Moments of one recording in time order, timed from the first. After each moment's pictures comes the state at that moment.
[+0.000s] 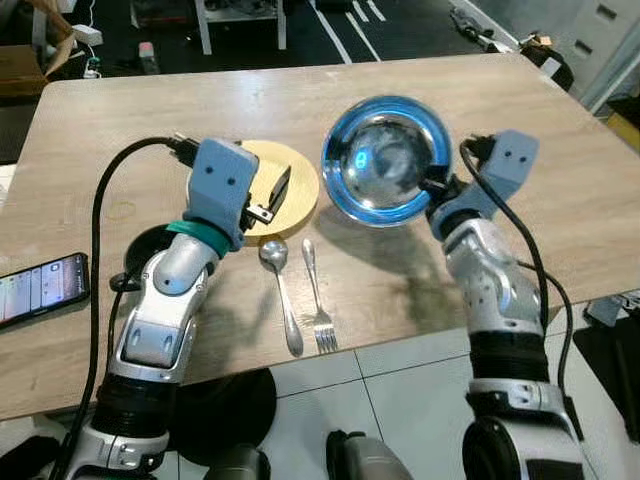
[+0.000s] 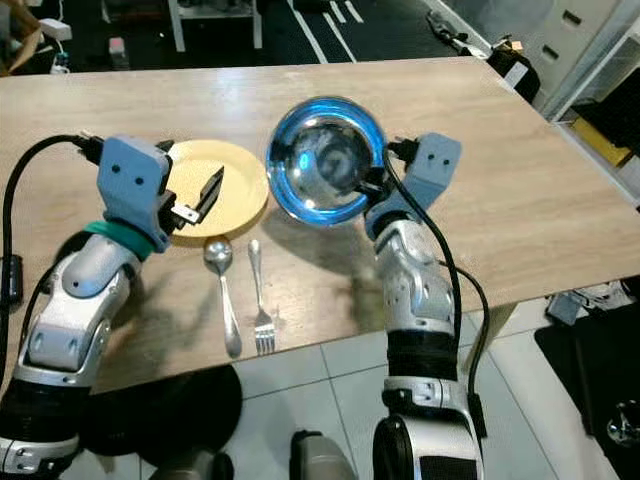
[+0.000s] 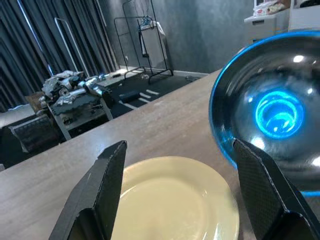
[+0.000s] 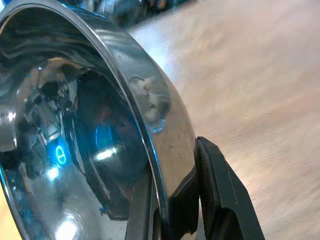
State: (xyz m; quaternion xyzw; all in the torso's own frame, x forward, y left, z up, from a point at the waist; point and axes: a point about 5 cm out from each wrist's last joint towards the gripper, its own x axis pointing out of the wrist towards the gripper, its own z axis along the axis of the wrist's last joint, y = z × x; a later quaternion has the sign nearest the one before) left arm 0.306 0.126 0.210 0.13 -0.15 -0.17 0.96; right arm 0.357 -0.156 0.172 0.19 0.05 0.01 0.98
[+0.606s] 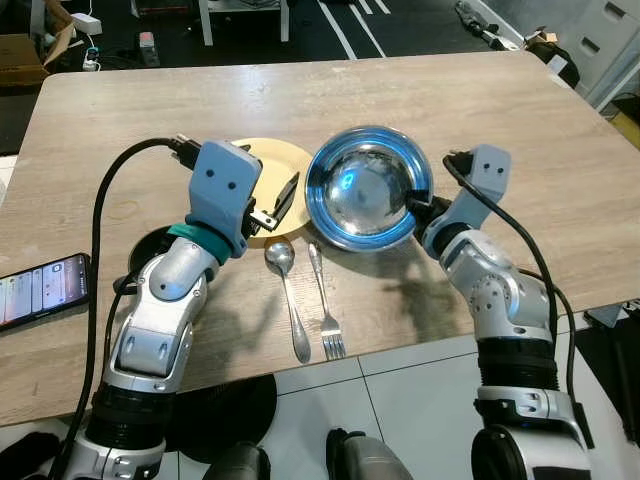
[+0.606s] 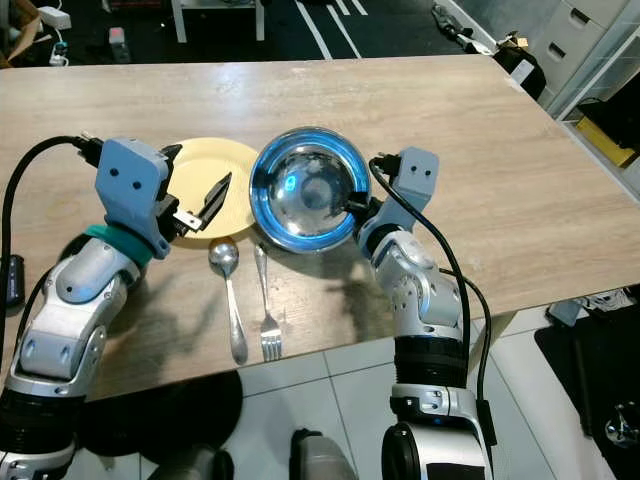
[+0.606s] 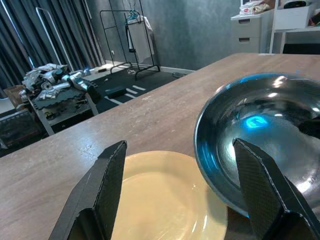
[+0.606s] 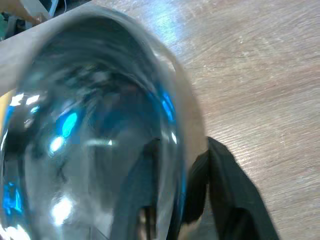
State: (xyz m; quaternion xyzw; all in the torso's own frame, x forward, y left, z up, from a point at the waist) left arm 0.300 0.121 0.209 0.12 -0.14 -0.20 0.96; right arm 0.349 -0.157 0.161 0.17 0.10 0.04 0.98
